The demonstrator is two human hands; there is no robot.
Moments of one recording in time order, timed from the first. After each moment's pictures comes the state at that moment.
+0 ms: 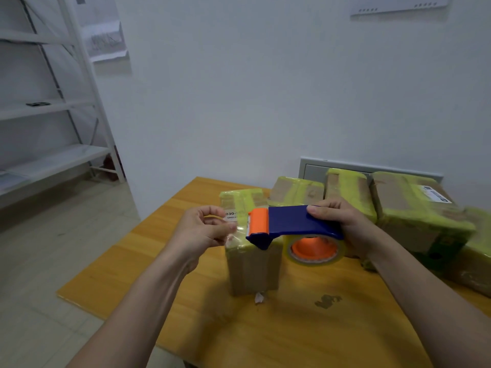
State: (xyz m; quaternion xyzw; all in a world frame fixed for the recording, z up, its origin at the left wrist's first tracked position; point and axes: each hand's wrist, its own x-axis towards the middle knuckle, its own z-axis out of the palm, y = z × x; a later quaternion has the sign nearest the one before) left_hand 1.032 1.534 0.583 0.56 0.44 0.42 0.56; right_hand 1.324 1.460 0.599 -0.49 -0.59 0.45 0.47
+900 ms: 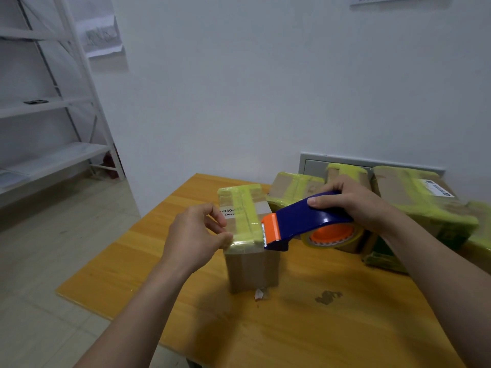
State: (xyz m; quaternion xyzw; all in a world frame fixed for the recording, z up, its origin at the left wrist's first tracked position) left_hand 1.034 1.519 0.579 0.73 0.55 0.34 0.23; right_hand 1.340 1.470 0.626 -0.56 -0.68 0.31 0.37
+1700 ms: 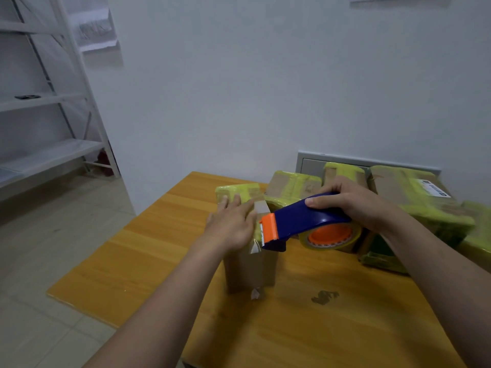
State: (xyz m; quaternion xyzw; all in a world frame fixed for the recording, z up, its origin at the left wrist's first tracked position) left_hand 1.104 1.564 0.561 0.83 0.52 0.12 0.18; right_hand 1.345 1.473 0.627 -0.57 -0.68 0.32 0.33
